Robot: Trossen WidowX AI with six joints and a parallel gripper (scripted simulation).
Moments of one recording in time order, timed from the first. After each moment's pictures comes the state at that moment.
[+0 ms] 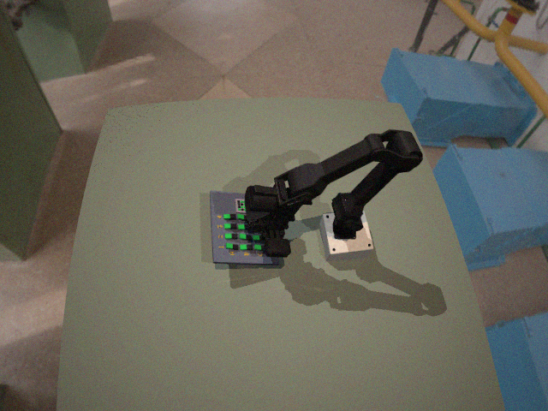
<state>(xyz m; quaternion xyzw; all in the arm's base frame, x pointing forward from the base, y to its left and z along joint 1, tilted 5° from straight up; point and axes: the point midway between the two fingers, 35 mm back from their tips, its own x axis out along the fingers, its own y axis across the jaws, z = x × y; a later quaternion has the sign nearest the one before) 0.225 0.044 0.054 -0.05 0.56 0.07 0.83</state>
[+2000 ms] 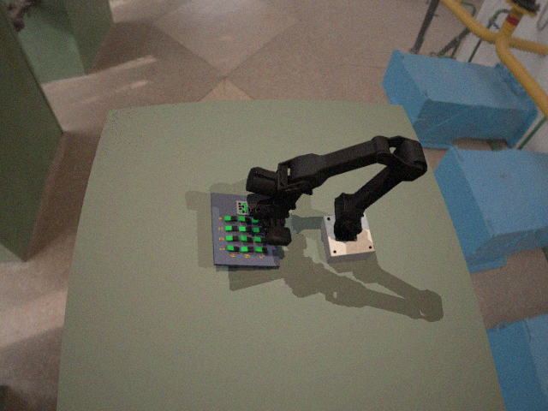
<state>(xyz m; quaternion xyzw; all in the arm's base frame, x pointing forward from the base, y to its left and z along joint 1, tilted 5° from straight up) 0.227 0.012 0.067 -0.05 0.55 0.07 0.83</state>
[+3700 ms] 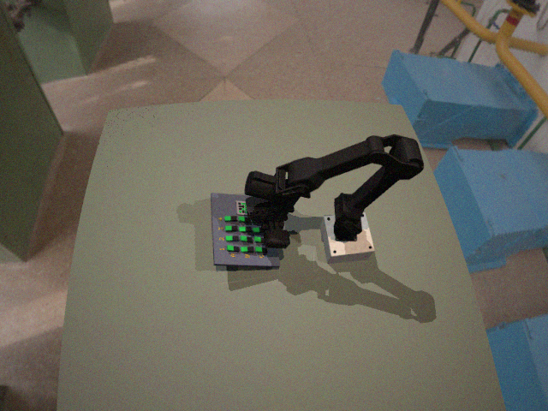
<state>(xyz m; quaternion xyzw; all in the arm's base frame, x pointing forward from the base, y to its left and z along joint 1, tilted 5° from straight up) 0.231 0.013 0.054 -0.05 0.56 0.07 0.83</state>
